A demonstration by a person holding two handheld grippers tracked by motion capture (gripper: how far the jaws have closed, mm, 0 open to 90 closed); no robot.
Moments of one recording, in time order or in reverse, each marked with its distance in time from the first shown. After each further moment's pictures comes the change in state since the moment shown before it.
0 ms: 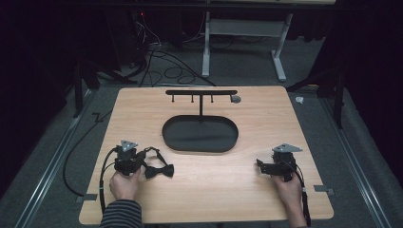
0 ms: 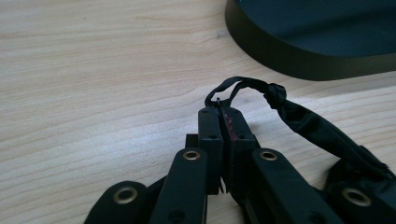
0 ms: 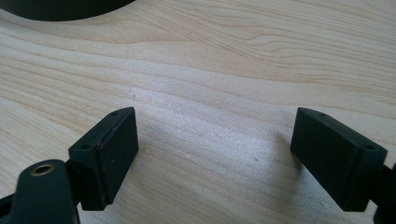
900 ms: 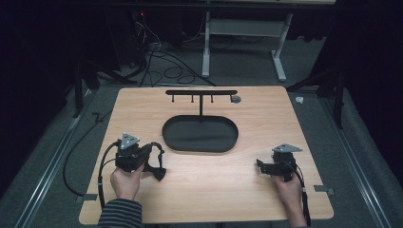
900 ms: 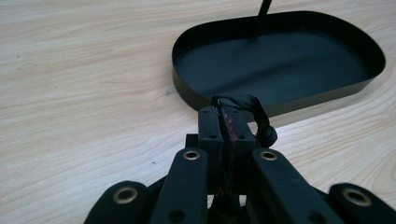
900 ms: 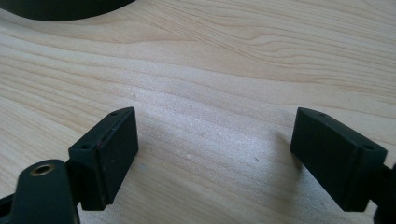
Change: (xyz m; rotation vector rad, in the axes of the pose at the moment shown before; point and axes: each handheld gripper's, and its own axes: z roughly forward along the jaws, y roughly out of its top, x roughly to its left) left arm -0.023 0.031 -0.033 -0.112 -0.124 0.055; right arm 0.000 0.000 0.000 -0.001 0.000 0.000
